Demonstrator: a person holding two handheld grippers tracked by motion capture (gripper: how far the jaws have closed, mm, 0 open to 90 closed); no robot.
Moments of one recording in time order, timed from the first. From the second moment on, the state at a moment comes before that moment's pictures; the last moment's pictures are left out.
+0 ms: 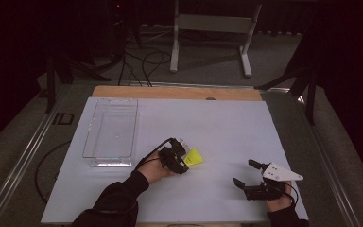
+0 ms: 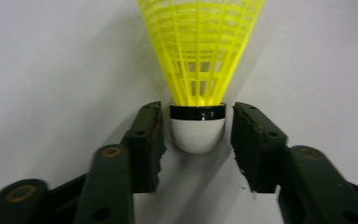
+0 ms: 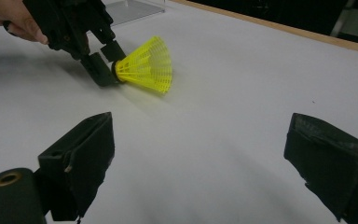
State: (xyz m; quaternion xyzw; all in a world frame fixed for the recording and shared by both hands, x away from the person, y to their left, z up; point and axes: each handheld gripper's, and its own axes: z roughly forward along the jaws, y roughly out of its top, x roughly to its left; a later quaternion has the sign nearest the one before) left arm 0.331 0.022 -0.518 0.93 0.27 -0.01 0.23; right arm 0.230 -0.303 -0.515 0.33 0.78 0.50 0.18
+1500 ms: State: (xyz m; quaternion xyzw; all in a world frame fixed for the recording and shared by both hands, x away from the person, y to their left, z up) left arm 0.332 0.035 -0.458 0.95 0.22 0.00 0.22; right arm 0.230 -0.302 -0.516 0.33 0.78 0.50 0.18
